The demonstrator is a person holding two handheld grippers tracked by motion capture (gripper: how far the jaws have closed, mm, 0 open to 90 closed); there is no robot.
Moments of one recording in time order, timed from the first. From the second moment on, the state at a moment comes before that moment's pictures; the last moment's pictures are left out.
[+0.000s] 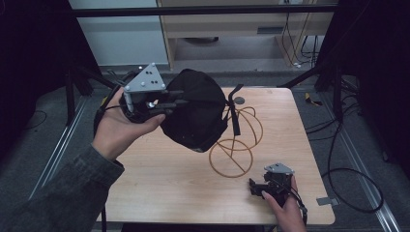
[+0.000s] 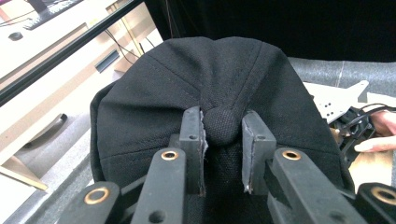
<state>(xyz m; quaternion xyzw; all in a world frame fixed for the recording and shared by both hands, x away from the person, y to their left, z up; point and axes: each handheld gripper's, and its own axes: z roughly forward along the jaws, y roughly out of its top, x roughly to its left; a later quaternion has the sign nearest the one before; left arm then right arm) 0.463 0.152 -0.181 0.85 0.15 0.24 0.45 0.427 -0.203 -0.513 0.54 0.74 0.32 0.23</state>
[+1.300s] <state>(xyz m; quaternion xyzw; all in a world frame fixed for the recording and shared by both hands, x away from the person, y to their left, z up) 0.483 0.072 -0.157 0.87 0.10 0.24 0.42 0.427 -0.203 -0.514 0.54 0.74 0.32 0.23</state>
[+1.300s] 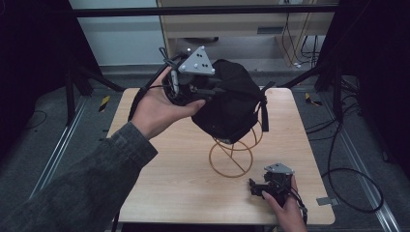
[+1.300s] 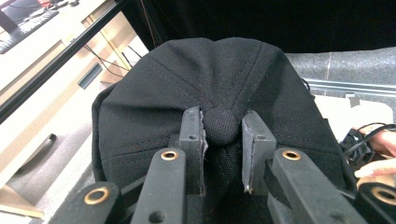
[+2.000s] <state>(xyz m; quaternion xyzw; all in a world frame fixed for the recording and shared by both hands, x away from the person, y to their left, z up) 0.488 0.036 -0.165 0.88 0.08 0.23 0.41 0.427 -0.203 -0.514 0.54 0.74 0.32 0.23</state>
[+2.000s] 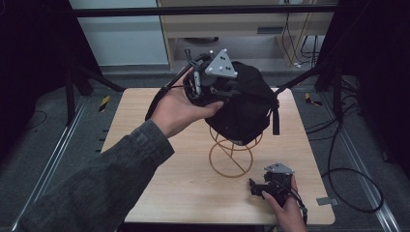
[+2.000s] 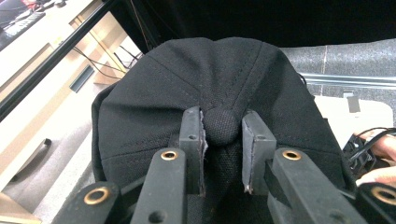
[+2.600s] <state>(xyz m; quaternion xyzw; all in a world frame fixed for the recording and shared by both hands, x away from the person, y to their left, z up) 0.509 0.017 -0.205 0.89 0.10 0.21 0.39 0.427 -0.203 -0.513 0.54 0.74 0.32 0.23</state>
